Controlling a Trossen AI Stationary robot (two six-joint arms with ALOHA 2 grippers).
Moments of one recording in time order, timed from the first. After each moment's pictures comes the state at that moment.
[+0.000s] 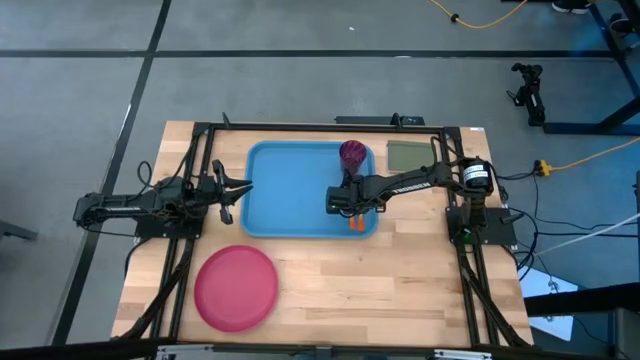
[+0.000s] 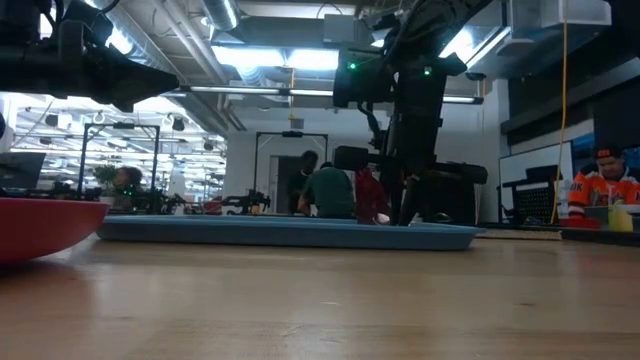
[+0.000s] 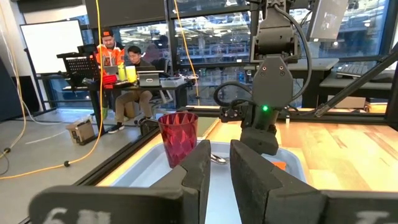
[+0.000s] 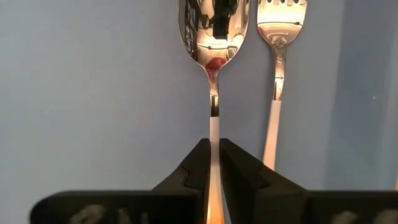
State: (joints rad) left arm 0.07 0.03 0.01 0.15 -0.22 0.06; right arm -0.03 1.95 1.27 -0.75 0.24 1.49
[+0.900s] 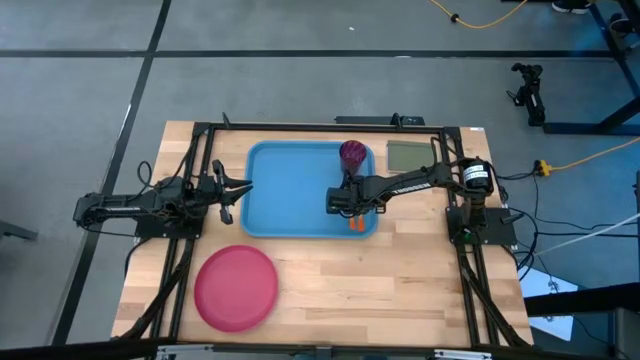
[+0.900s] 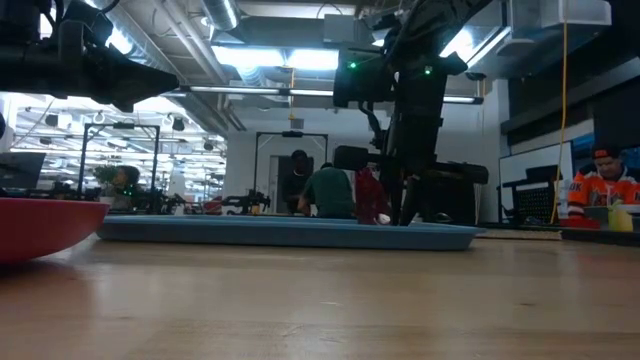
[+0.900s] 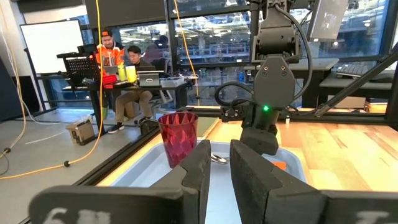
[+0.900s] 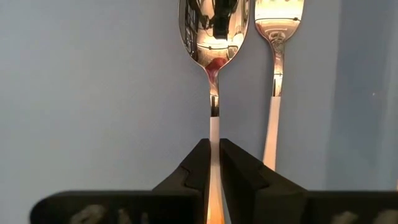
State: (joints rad) left arm 0.07 0.03 0.01 0.15 -0.22 0.06; right arm -0.03 1.95 1.27 -0.75 0.25 1.52
